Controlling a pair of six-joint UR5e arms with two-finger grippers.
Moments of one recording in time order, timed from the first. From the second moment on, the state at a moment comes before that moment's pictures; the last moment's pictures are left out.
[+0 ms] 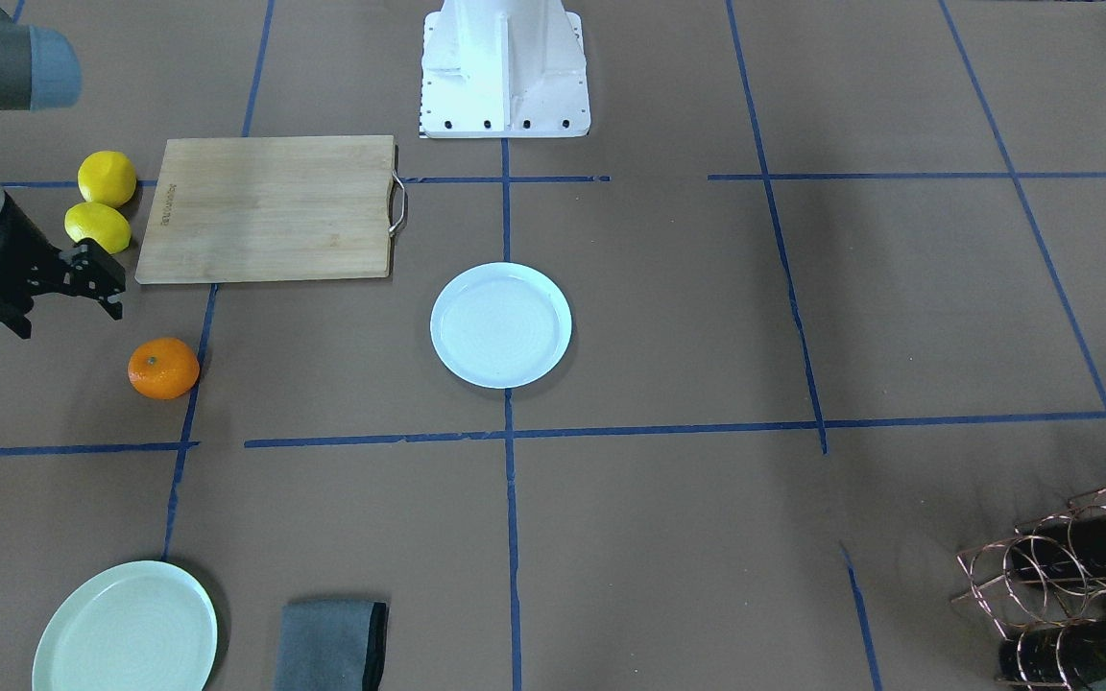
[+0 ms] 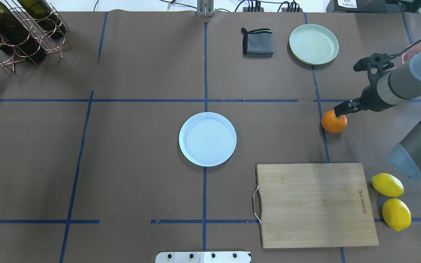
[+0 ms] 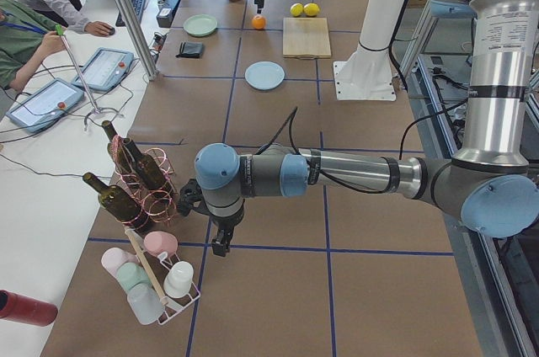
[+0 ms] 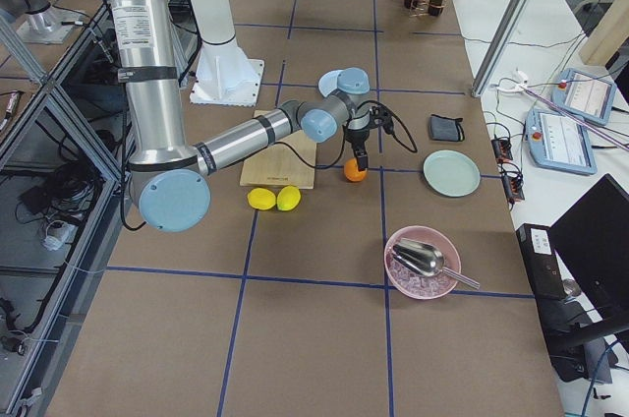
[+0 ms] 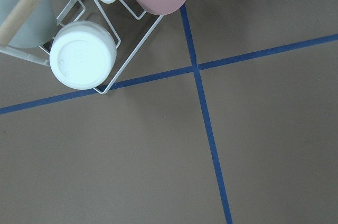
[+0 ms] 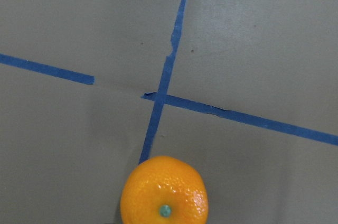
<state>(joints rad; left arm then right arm) -1.65 -1.57 -1.67 -1.45 -2.35 0.30 0.89 -1.44 1.77 -1.19 2.03 0.70</state>
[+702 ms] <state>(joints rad) -1.65 -1.58 -1.67 -1.45 -2.35 0.30 0.84 -1.41 1.68 -1.14 1.96 0.73</state>
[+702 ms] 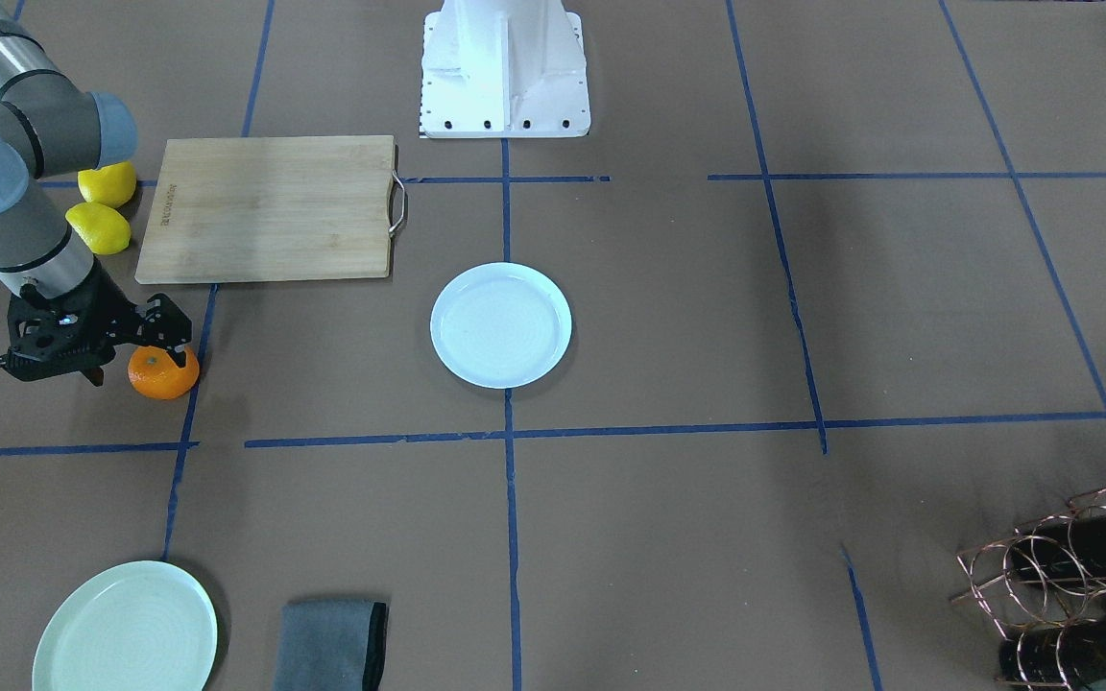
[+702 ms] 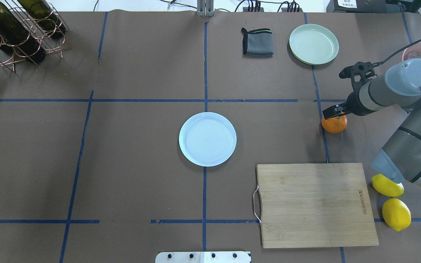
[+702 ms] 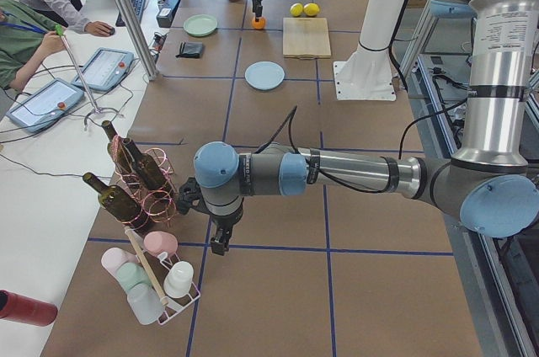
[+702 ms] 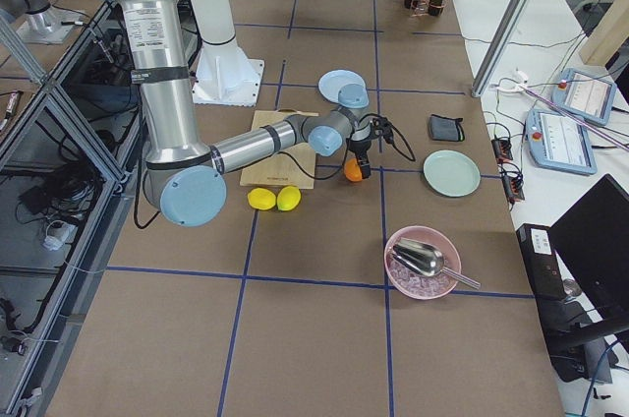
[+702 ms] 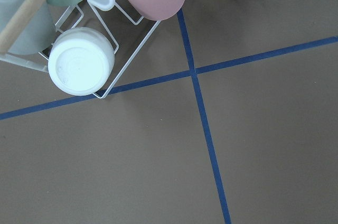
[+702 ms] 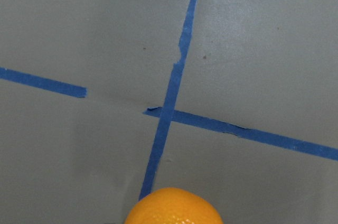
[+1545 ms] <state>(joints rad) -1.65 -1.58 -1.67 -1.45 -2.35 0.30 0.78 -1.40 1.65 -1.14 1.91 0.75</state>
